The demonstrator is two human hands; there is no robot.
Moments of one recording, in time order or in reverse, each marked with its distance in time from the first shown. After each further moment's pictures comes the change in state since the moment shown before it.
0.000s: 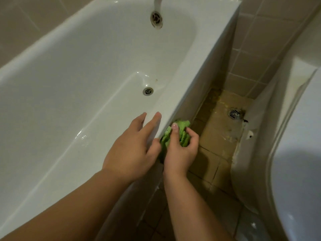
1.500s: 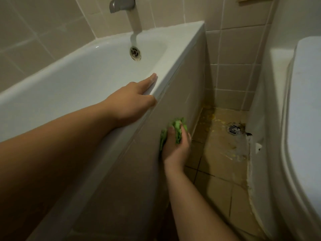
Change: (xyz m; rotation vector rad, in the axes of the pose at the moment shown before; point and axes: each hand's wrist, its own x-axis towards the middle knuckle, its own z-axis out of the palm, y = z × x) left_hand 0.134 0.048 -0.001 0.083 0.004 0.111; right_hand 0.152 0.086 0.014 0.001 -0.064 -0.341
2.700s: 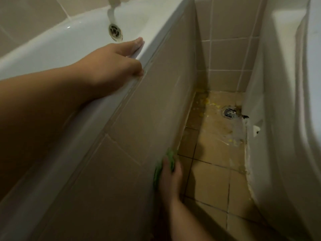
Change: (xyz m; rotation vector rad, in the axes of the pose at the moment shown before) left_hand 0.028 0.015 0.004 -0.094 0.135 0.058; right_hand -0.033 0.137 -0.033 0.048 -0.024 0.322
